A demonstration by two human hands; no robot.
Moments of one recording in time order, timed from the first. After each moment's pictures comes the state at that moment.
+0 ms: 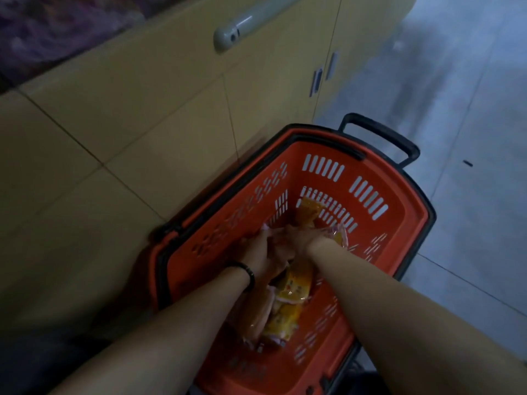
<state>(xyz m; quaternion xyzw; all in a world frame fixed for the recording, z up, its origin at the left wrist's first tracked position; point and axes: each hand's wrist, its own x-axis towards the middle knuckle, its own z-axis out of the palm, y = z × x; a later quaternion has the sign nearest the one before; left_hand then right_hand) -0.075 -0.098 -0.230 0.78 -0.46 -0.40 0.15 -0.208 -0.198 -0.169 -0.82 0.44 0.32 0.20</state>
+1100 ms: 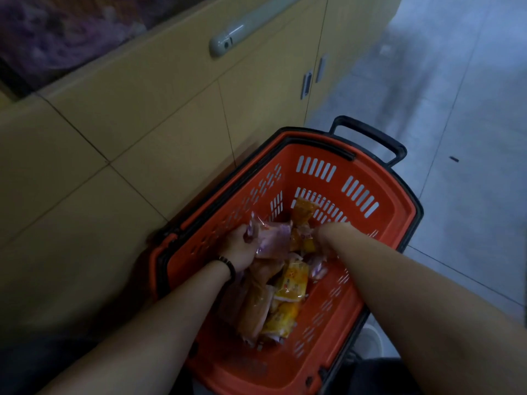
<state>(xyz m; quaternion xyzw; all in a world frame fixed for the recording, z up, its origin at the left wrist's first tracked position) -0.054 -0.086 -0.171 0.79 -0.43 -0.38 0.20 -0.258 -0.224 -0.172 -0.76 0.46 0.41 0.21</state>
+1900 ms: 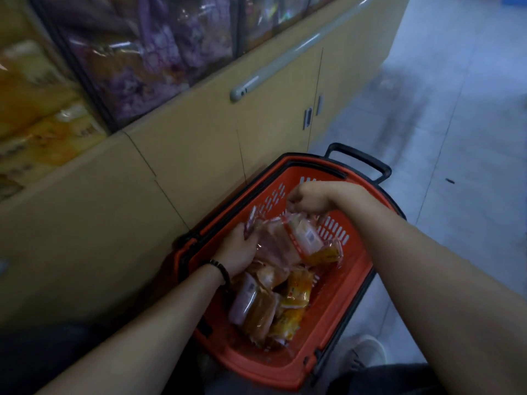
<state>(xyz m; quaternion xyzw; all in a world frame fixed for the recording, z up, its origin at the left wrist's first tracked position) -0.056 -0.058 -0.078 0.73 -0.35 -0.46 0.36 -0.219 -0.229 0.001 -0.81 0.41 0.20 0.36</state>
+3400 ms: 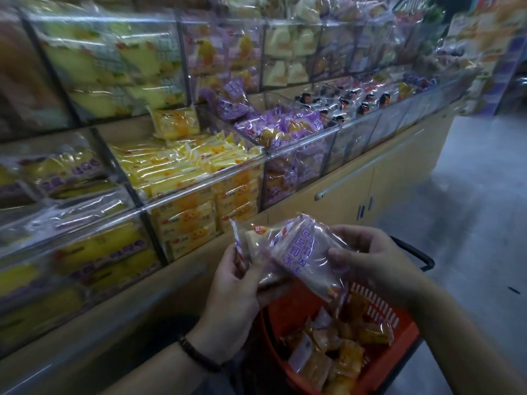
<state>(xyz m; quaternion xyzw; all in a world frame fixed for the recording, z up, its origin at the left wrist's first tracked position) -0.066 0.153 0.197 0.48 -0.27 -0.41 0.73 -0.246 -0.014 0.206 -0.66 0.21 -0.26 0.68</state>
